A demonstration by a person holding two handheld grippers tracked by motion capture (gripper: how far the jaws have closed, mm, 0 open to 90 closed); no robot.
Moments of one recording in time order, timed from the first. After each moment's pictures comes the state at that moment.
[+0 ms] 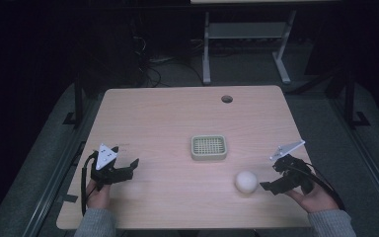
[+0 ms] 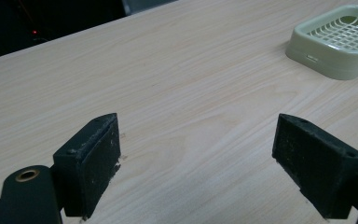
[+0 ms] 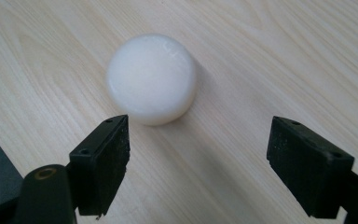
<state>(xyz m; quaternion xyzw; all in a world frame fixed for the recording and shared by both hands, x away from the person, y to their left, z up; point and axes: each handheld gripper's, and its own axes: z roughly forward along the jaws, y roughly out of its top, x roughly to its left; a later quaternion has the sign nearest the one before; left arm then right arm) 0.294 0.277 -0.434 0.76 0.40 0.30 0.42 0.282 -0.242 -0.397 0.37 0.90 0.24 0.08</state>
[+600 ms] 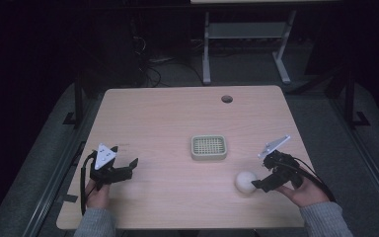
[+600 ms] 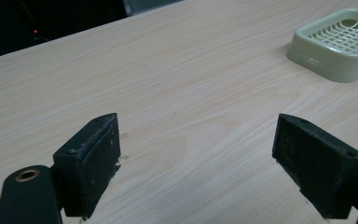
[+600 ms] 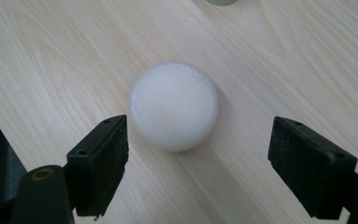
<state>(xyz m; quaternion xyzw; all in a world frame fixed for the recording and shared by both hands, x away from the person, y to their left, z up) 0.294 0.280 -0.433 0.75 0.41 0.30 0.42 0.293 -0.214 -0.389 0.33 0.91 0.22 0.07</state>
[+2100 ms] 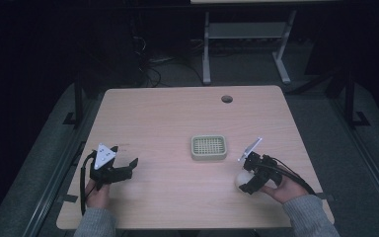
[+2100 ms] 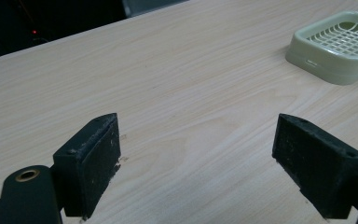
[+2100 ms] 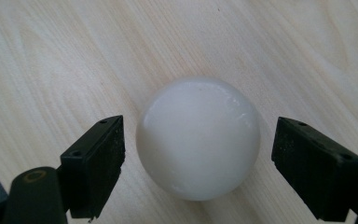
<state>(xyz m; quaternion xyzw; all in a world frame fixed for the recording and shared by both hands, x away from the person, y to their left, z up) 0.294 0.280 -0.432 0.75 0.41 0.30 0.42 0.310 -0.173 -0.418 0.30 0.94 0.16 0.04</state>
